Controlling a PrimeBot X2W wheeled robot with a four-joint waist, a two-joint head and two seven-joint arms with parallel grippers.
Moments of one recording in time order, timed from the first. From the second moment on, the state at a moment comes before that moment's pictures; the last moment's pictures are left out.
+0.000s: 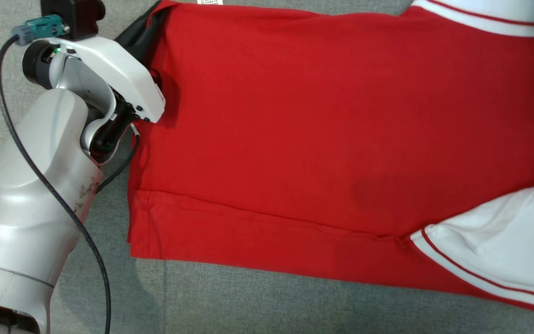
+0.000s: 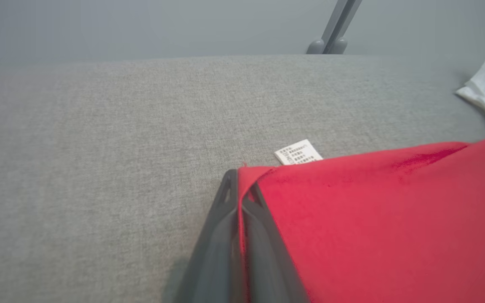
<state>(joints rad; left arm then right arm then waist) -1.01 0.27 -0.58 0.68 -0.74 -0.13 0.01 -1.27 -0.49 0.62 0.76 0.72 0.13 0.13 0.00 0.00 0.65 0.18</state>
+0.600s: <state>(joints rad) -0.92 0.32 -0.53 0.53 -0.87 -0.13 -0.02 -1.22 -0.59 0.69 0.61 0.86 0.13 -0.01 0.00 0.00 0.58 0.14</state>
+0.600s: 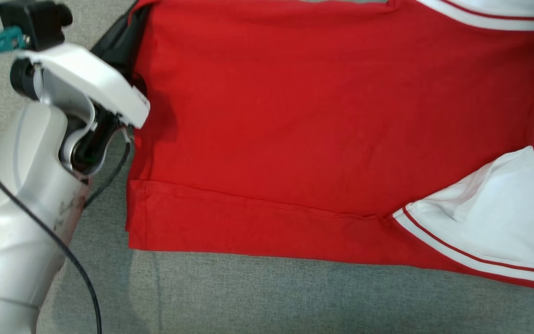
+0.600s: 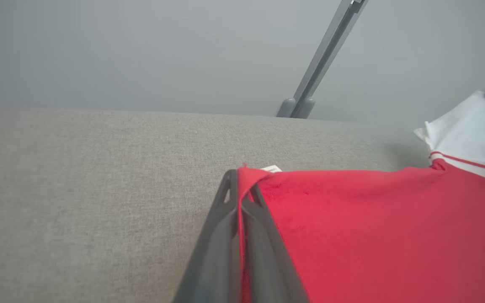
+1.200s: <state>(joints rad) -0.35 0.53 -0.37 0.00 -1.07 0.03 -0.01 -0.48 -0.61 0.37 -0.02 0.87 0.13 0.03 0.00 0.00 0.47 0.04</state>
